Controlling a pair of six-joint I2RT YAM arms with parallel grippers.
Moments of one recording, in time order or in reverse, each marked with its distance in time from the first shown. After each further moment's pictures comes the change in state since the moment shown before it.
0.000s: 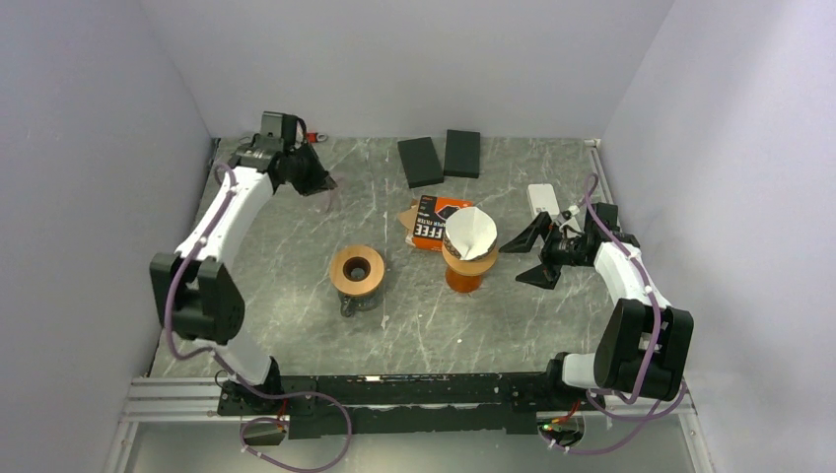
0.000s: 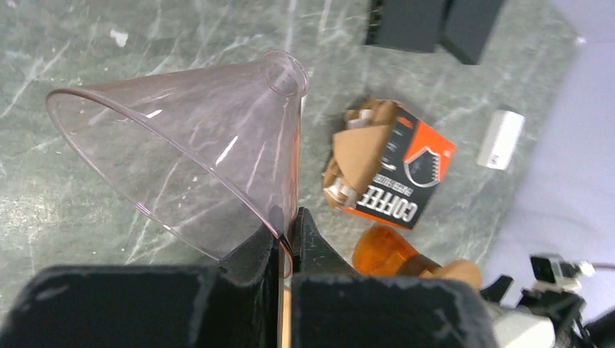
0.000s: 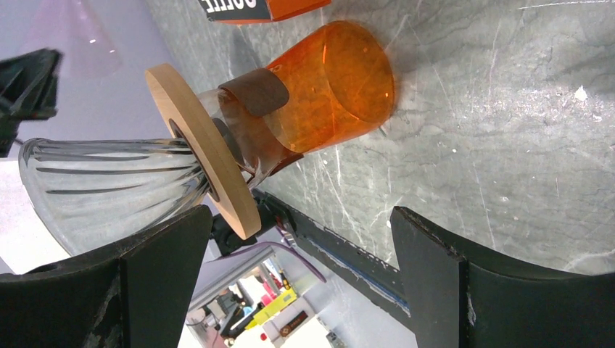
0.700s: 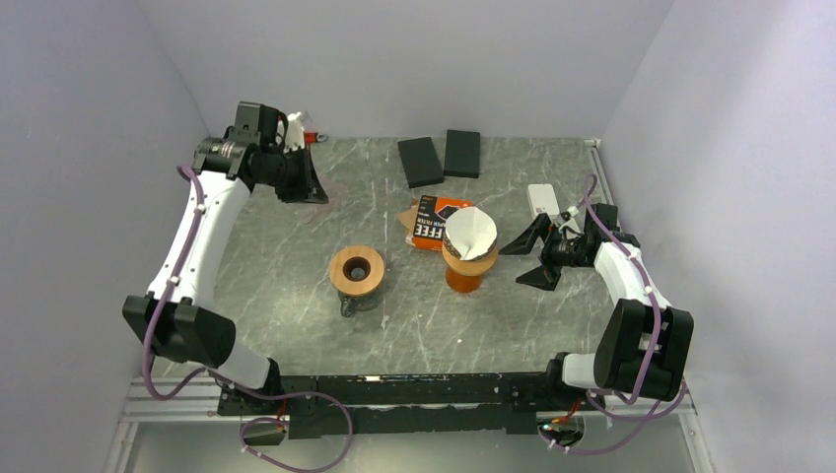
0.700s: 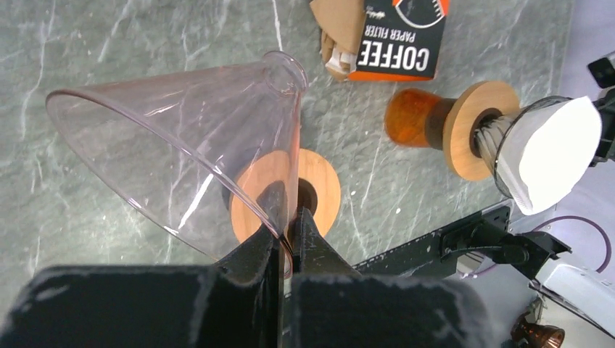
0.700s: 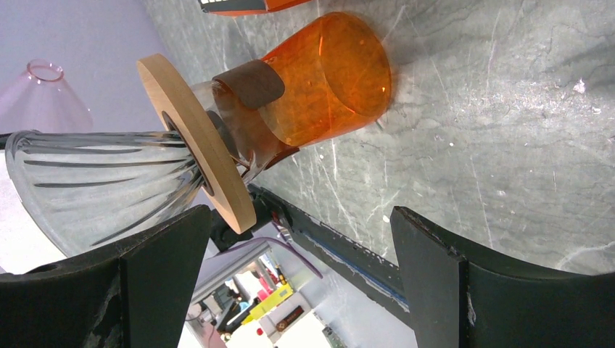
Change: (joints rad) left arm -0.003 -0.205 0.133 -0.365 0.191 0.423; right arm 0.000 -0.001 0.001 -0.026 0.000 -0.026
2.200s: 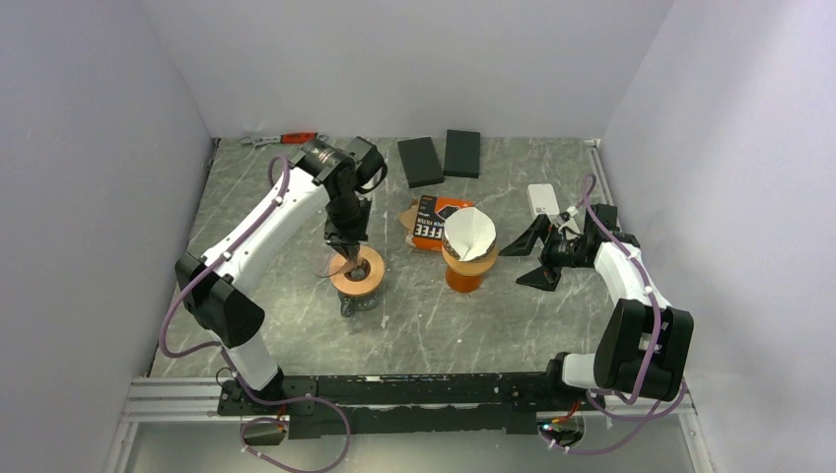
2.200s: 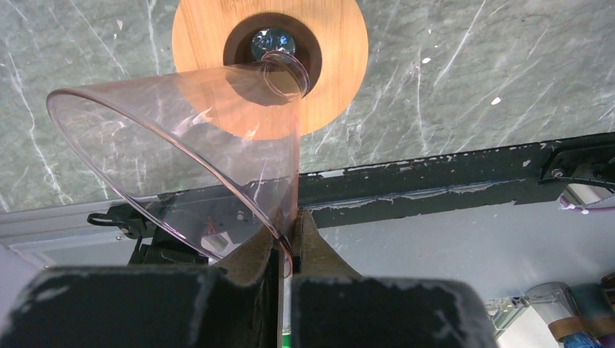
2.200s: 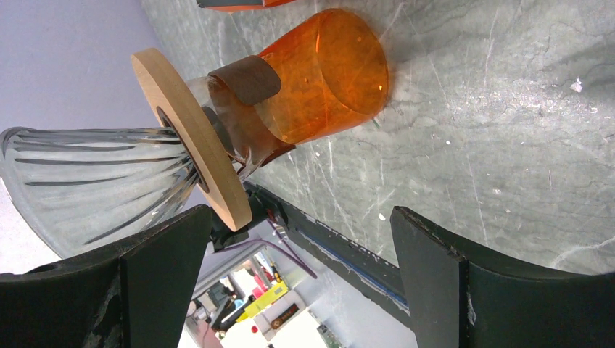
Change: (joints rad) left arm -0.452 0.229 0.177 -0.483 -0.352 -0.227; right arm 0.000 0.000 0.000 -0.011 0.000 -0.023
